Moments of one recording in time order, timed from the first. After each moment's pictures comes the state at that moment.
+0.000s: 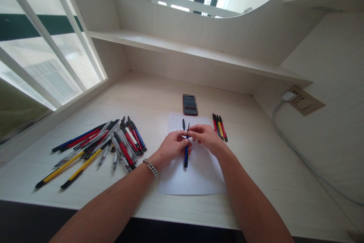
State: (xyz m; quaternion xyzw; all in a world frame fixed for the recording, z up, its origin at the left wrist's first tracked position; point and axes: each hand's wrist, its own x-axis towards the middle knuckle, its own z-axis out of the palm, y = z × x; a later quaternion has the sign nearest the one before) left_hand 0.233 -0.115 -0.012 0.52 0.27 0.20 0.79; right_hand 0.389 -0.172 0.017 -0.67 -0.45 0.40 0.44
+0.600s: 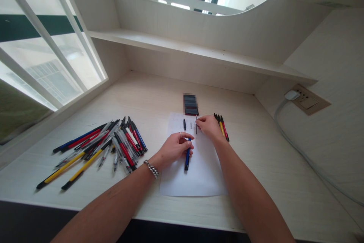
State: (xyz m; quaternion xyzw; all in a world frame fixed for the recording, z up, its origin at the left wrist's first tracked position) left_hand 0.233 -0.116 -0.008 0.53 0.27 0.17 0.79; right_hand 0.421 -0.136 0.006 -0.82 -0.42 0.19 0.34
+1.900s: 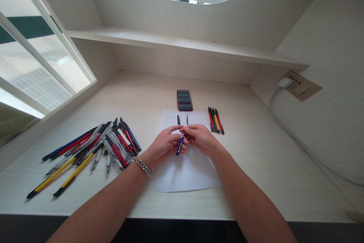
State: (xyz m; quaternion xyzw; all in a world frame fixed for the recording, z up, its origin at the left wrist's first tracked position) left_hand 0.229 -0.114 0.008 0.44 0.28 0.15 0.84; right_hand 0.376 -0.183 0.006 -0.52 -0.29 0.57 0.56
